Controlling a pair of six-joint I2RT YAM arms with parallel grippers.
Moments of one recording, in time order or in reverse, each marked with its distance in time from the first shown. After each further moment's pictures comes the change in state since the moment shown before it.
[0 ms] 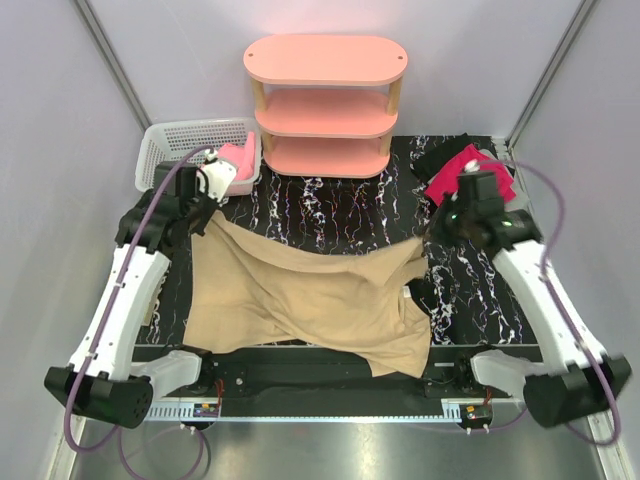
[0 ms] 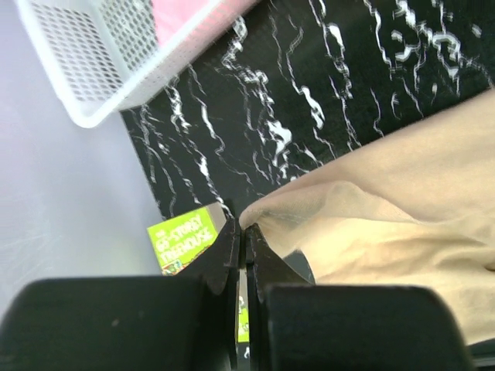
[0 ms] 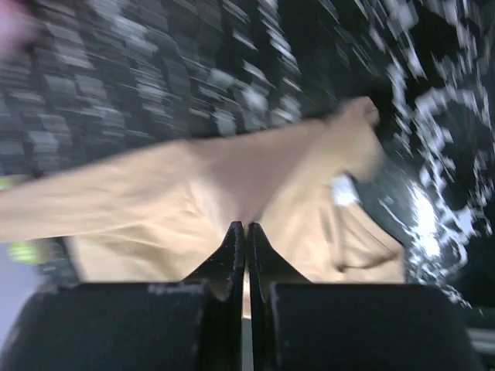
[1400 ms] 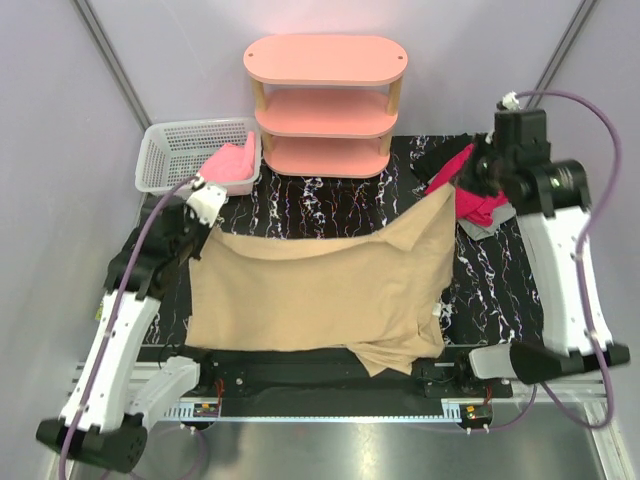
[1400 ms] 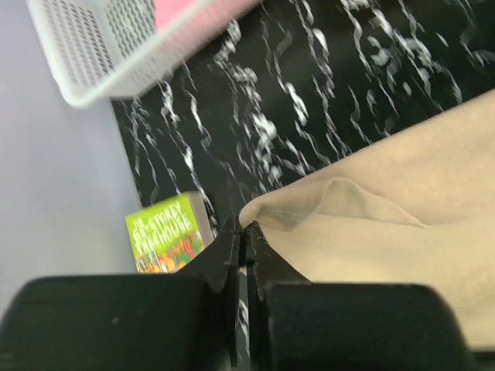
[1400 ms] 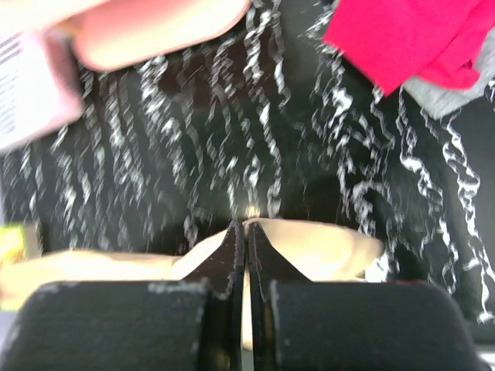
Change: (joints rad) left arm 0.002 -0.286 -0.178 0.006 0.042 -0.060; right arm -0.040 0.106 0.770 -0.369 0.143 -0.176
